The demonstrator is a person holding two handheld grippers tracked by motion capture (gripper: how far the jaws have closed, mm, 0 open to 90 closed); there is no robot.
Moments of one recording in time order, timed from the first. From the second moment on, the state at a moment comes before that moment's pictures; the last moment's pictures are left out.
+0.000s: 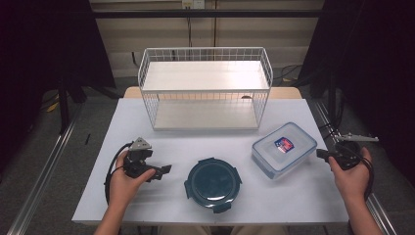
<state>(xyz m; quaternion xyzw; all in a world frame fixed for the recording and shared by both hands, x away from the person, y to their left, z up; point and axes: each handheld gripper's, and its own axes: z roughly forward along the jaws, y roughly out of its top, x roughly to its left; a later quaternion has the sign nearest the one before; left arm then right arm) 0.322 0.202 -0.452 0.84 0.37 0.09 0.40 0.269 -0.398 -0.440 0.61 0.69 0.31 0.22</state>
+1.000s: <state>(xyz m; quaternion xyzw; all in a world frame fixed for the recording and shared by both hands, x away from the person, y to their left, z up) 0.322 0.198 -0.452 0.84 0.37 0.08 0.39 0.290 -0.399 -0.446 0.60 0.70 0.32 0.23</state>
